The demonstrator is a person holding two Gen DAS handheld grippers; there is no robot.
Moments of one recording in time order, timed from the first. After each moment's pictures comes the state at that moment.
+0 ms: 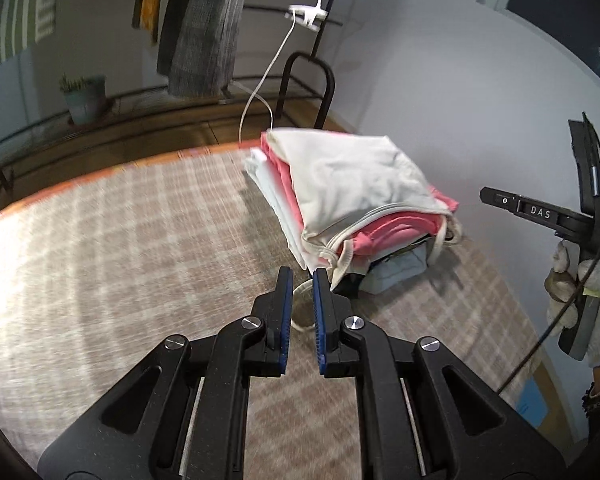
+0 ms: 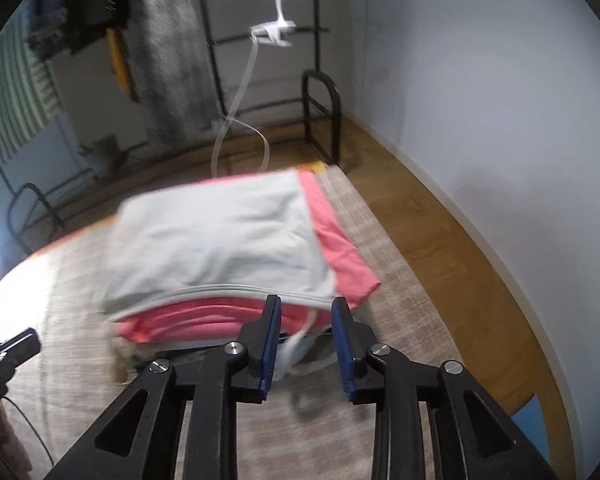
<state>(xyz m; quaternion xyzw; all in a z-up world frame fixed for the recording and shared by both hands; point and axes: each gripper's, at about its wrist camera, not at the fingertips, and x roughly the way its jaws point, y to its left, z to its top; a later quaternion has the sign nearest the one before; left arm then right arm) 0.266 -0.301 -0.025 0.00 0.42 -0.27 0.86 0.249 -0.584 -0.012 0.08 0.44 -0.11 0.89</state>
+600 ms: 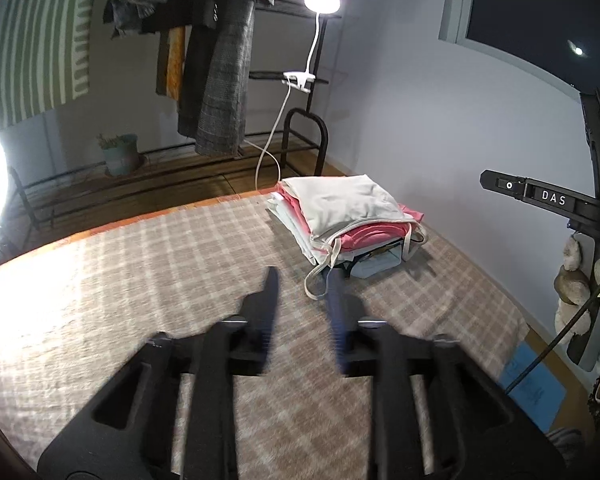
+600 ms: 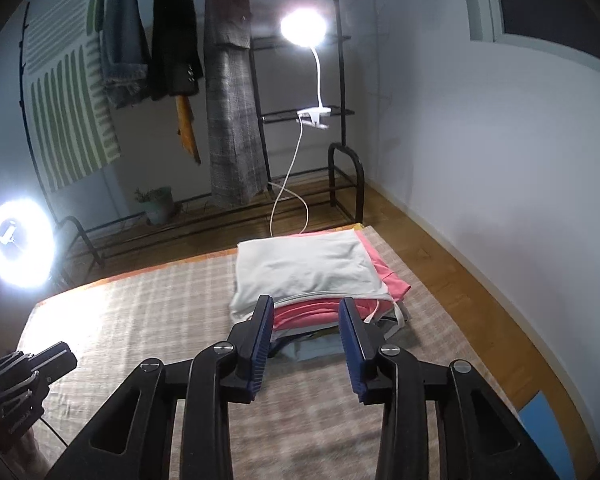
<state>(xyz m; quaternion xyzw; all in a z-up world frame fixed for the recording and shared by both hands) 0.152 -0.216 0.051 0.02 0.33 -0.27 0.90 0.129 -0.455 0.101 0.08 0.33 -0.11 0.93</state>
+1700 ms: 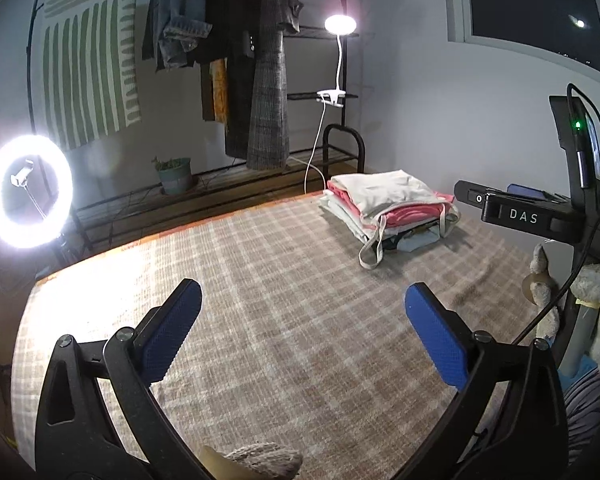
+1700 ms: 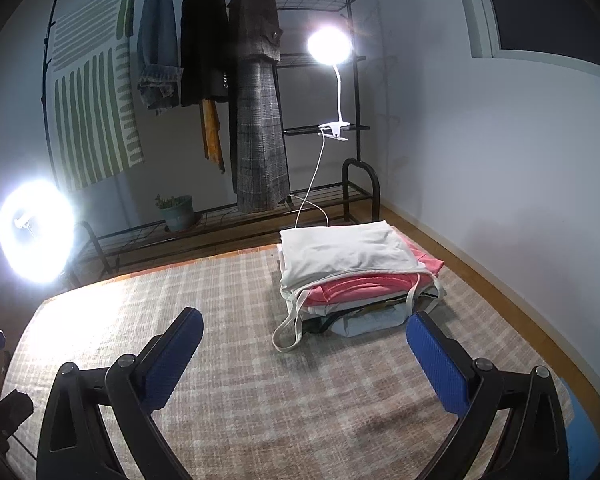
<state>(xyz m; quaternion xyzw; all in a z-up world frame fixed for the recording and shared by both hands) 0.077 -0.157 0.040 0.07 0.28 -0.21 0.93 0.091 -0.370 0.055 0.08 0.28 -0.10 0.95</state>
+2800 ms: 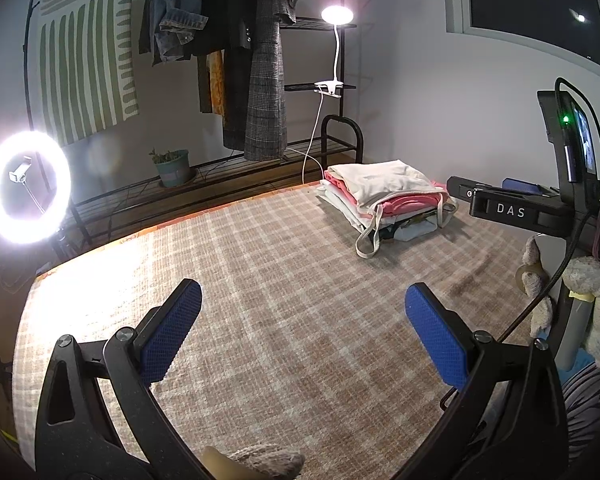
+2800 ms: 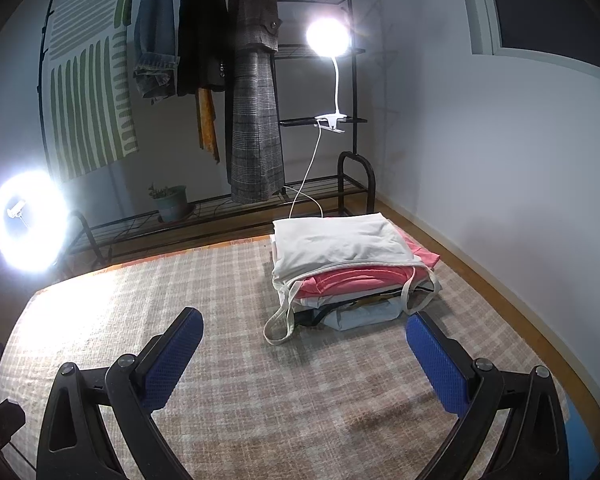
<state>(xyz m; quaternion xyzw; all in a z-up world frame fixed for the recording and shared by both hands) 0.073 -0.162 0.037 0.07 0.29 -0.21 0.93 0.093 -0.372 0.047 0.07 0.30 -0.11 0.95</state>
